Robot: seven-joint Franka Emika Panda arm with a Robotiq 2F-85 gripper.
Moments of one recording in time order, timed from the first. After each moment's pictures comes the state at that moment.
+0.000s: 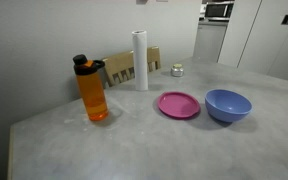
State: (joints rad) arm -0.07 -0.46 -0.22 -2.25 0.02 1.59 -0.11
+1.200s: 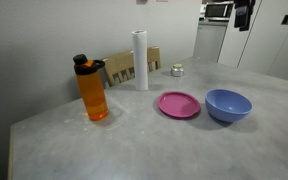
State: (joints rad) arm 0.06 0.03 -0.04 -1.98 0.16 1.78 -0.23
